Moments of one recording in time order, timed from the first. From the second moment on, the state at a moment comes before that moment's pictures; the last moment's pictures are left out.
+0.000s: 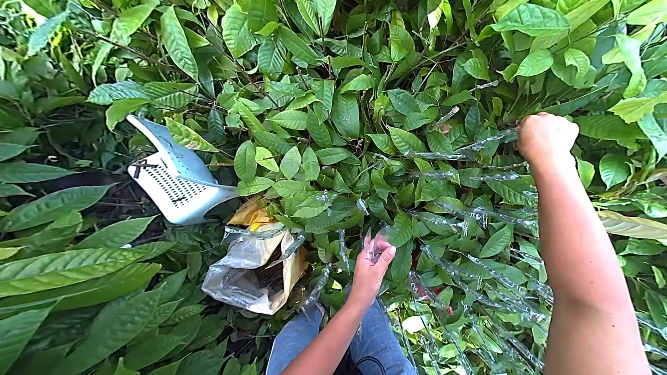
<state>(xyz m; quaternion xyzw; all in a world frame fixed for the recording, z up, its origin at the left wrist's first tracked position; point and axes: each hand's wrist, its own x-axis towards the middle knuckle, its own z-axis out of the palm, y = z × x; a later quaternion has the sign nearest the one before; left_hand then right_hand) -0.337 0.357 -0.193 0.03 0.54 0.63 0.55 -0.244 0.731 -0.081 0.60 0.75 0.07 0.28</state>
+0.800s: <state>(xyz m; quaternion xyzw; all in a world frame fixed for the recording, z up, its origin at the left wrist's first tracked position) -0.338 0.362 -0.198 0.02 0.53 0.63 0.56 -0.246 0.737 -0.103 0.59 0.76 0.05 0.26</state>
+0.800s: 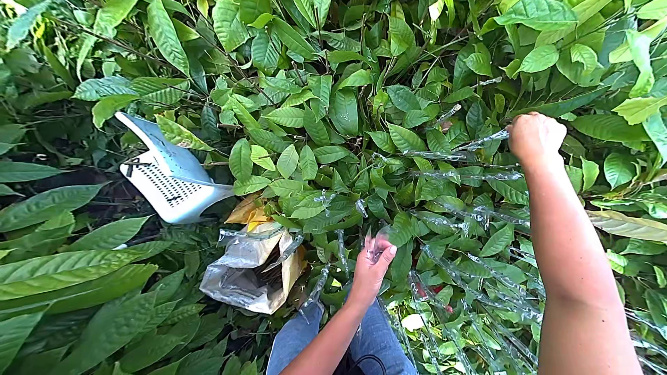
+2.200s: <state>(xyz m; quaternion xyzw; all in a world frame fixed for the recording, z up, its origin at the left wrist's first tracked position) -0.349 0.356 -0.200 0.01 0.53 0.64 0.56 -0.238 0.742 -0.082 0.60 0.75 0.05 0.25</state>
